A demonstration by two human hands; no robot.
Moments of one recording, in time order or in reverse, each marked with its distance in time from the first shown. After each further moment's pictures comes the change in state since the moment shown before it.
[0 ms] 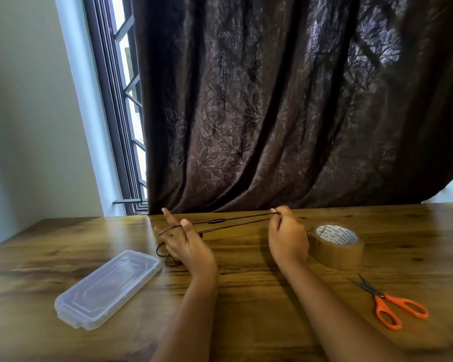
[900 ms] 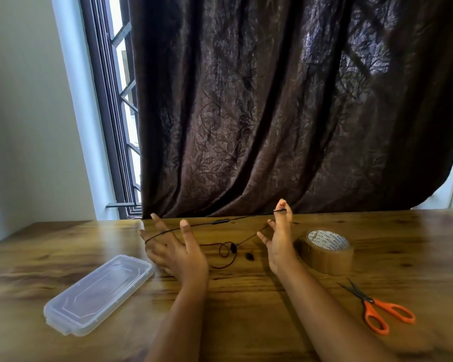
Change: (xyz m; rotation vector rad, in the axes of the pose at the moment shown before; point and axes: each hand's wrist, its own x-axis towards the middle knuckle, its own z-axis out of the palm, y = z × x) left_hand 0.009 -0.011 -0.003 0.258 0.008 0.039; right_hand 0.011 -0.015 -0.006 1.111 -0.170 0.476
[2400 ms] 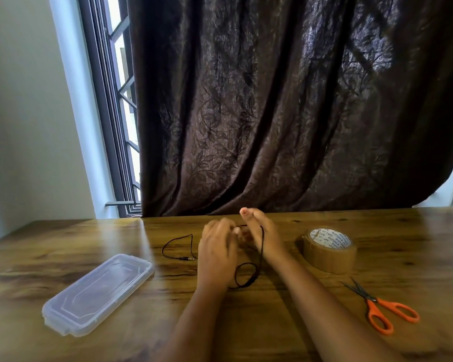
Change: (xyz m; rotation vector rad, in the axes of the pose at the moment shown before) left_hand -0.019 -0.005 0.012 0.204 -0.483 0.721; right_hand 0.000 0.008 0.004 -0.567 -0.362 -0.200
